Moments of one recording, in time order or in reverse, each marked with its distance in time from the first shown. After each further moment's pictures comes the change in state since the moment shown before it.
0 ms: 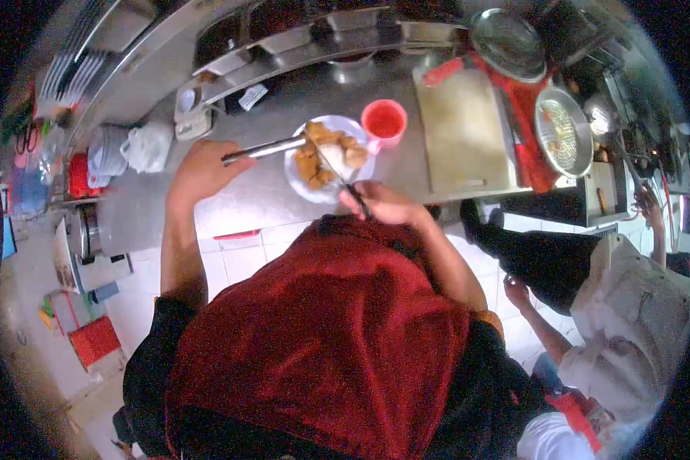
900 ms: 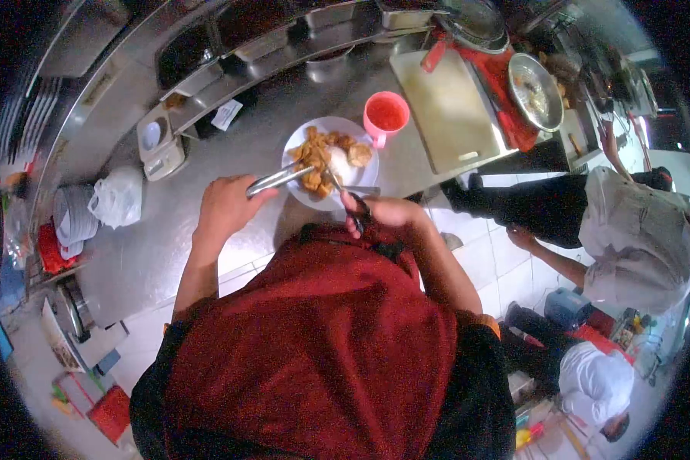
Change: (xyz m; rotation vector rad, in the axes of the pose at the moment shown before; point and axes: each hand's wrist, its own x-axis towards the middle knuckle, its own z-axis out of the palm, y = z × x) left_hand 0.012 -0.068 0.061 0.031 -0.096 0.093; right_hand 0.036 0.004 0.074 0.512 0.224 0.276
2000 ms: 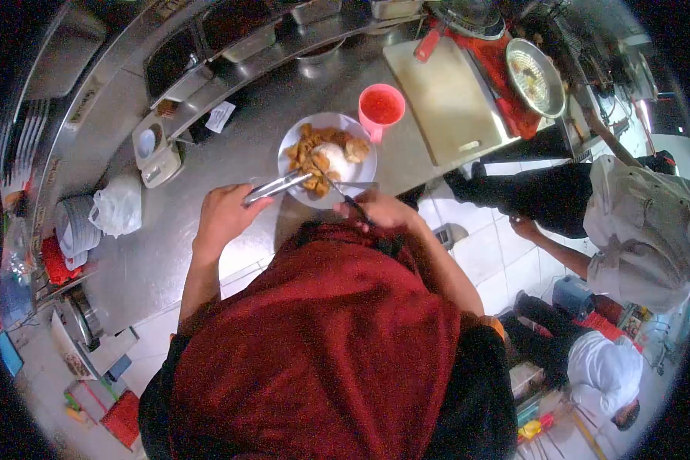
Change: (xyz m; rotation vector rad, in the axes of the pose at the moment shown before) left_hand 0.000 -0.020 0.029 -0.049 0.198 0.196; right_hand 0.001 -0.005 -0.001 -0.264 0.156 0.029
